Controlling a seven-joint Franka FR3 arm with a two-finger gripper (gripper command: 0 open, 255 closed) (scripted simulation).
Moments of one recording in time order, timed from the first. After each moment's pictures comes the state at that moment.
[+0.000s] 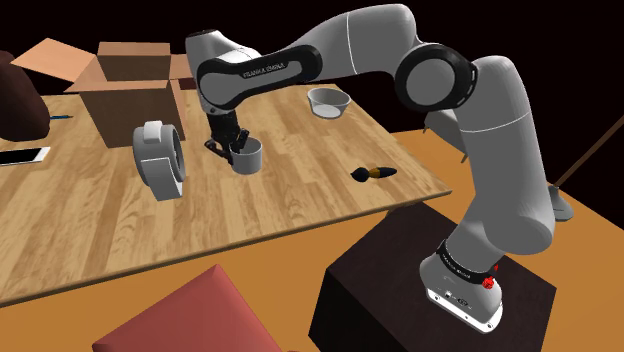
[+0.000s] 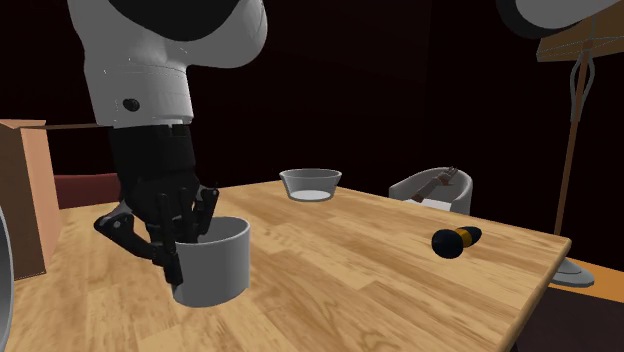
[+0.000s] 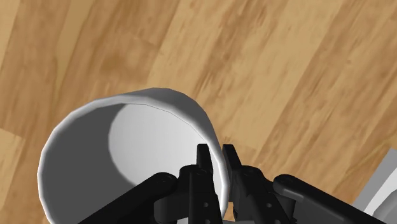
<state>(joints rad) 0.27 0.68 0.27 -1.29 -0.19 1.84 0.53</state>
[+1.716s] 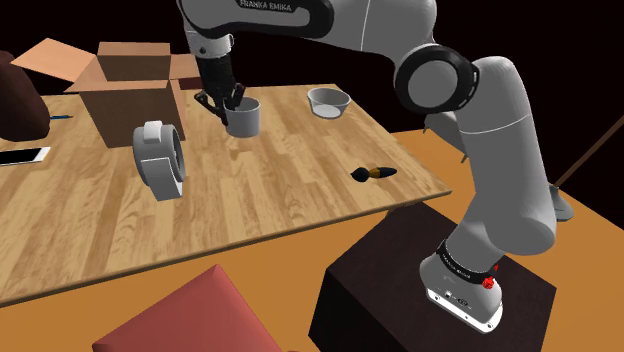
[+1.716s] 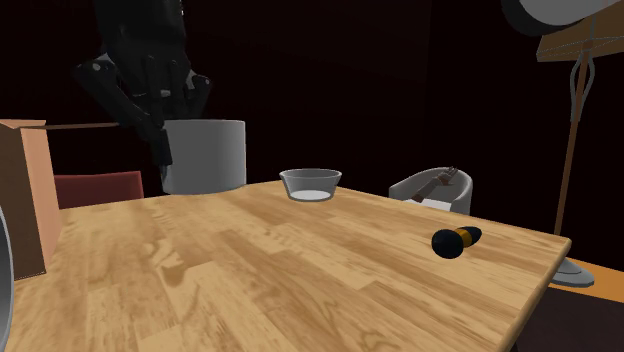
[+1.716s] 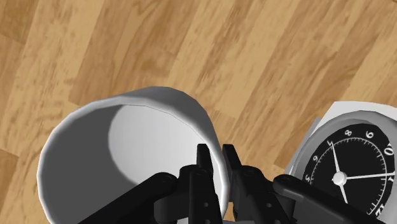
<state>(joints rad) 0.30 0.68 0.28 -0.94 -0.18 1.49 0.51</state>
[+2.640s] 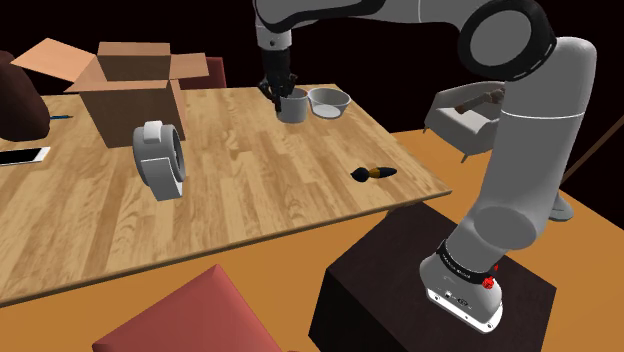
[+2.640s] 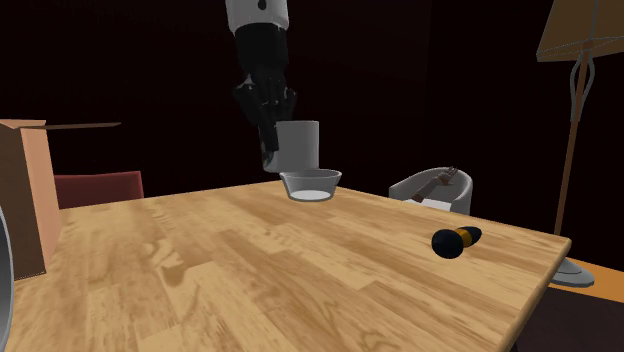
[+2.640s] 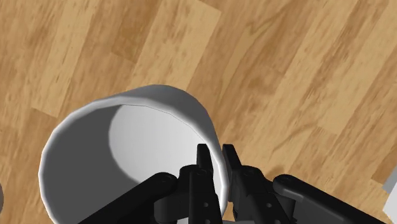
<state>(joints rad) 0.05 0.34 0.24 -1.46 -0.11 1.68 0.28</state>
